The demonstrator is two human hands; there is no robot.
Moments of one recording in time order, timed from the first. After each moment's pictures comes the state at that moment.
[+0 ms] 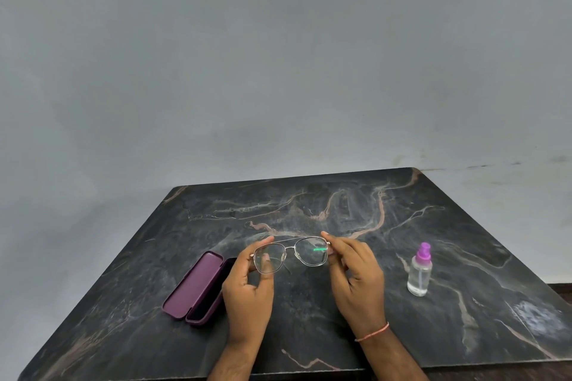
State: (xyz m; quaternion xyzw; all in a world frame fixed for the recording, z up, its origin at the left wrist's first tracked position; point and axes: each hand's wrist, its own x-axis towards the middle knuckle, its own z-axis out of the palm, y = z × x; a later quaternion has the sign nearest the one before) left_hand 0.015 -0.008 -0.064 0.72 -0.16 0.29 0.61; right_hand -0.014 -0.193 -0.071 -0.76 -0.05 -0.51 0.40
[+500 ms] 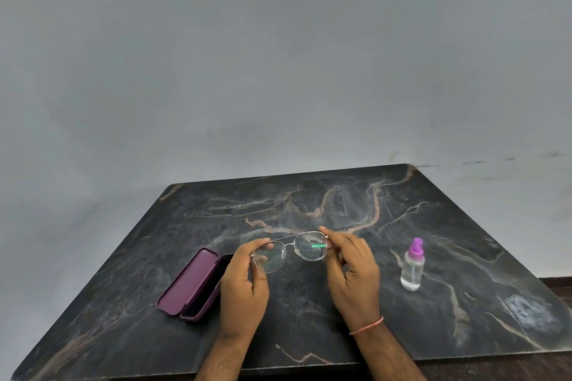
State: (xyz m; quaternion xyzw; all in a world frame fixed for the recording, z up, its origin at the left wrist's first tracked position) left_hand 0.021 -0.001 -0.069 0.77 -0.21 0.28 0.53; right_hand -0.016 -0.194 -0.070 -0.76 -0.01 -0.51 0.41
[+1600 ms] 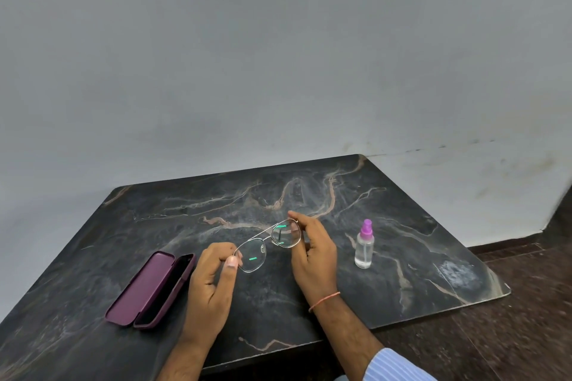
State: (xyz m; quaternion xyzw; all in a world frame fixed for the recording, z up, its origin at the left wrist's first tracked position) left_hand 0.016 -0.002 -0.068 0.73 -0.30 0.18 0.58; right_hand -0.011 -0.195 -0.067 -0.74 0.06 -0.46 0.49
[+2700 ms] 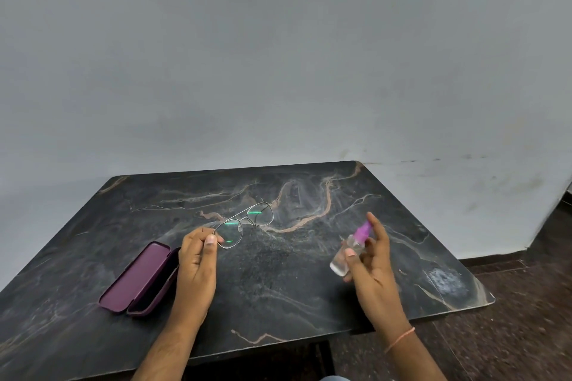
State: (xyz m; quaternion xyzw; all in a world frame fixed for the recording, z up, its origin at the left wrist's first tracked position) left_hand 0.040 0.000 -0.078 0.72 -0.17 0.17 0.65; right_hand -0.117 -0.260 -0.048 -0.72 0.13 -0.33 0.59
